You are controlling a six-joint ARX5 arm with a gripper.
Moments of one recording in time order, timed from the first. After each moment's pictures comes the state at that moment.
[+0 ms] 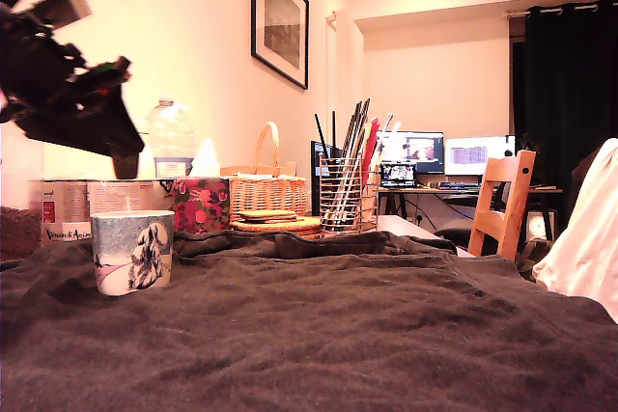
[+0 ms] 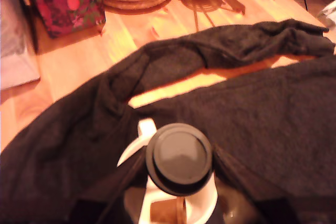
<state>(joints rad) -0.14 1.55 1.01 -0.08 0.34 0.05</state>
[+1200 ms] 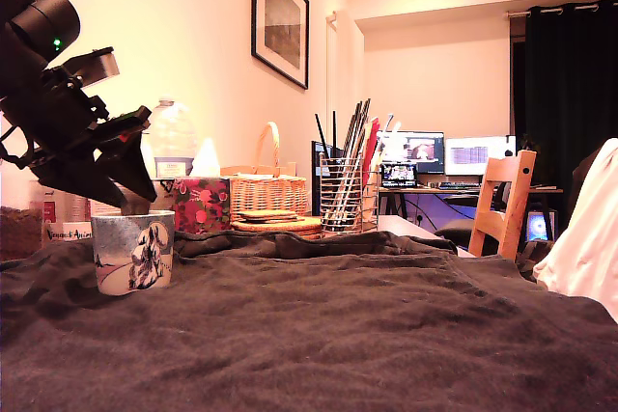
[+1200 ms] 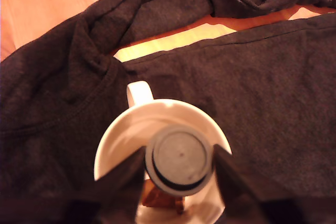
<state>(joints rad) -0.16 1.71 1.09 -0.19 0.34 0.05</state>
